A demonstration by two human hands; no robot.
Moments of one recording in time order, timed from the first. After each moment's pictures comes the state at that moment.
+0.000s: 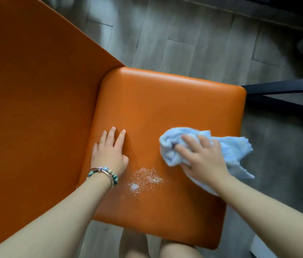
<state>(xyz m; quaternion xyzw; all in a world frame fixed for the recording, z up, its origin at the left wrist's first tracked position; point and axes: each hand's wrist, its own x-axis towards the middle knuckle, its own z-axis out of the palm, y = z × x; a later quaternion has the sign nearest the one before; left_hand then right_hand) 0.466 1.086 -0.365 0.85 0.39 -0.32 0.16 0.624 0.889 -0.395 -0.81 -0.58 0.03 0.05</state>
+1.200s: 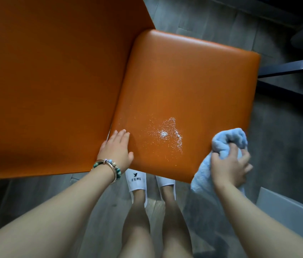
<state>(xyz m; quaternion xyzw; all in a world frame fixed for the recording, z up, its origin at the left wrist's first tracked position) 0.305 1.050 -0.358 0.86 0.35 -0.31 0.22 0.458 0.832 -0.364 -0.98 0.09 0.15 0.07</state>
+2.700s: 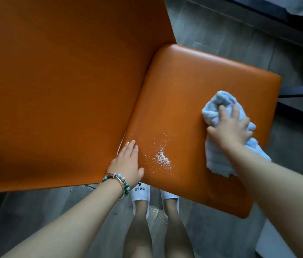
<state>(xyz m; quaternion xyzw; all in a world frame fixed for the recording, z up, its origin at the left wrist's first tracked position) 0.299 1.054 -0.359 0.83 0.37 -0.33 0.27 0.541 0.950 -0.358 -0.96 -0.17 0.20 -0.07</state>
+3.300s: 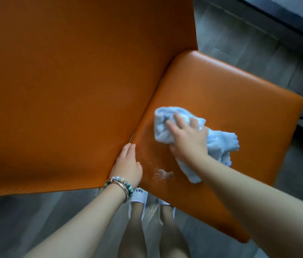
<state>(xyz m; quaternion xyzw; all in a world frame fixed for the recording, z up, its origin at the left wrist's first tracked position) 0.302 1.057 -0.367 0.71 0.55 -0.19 0.40 0.475 1.013 -0.372 -0.81 -0.55 0.18 -0.05</state>
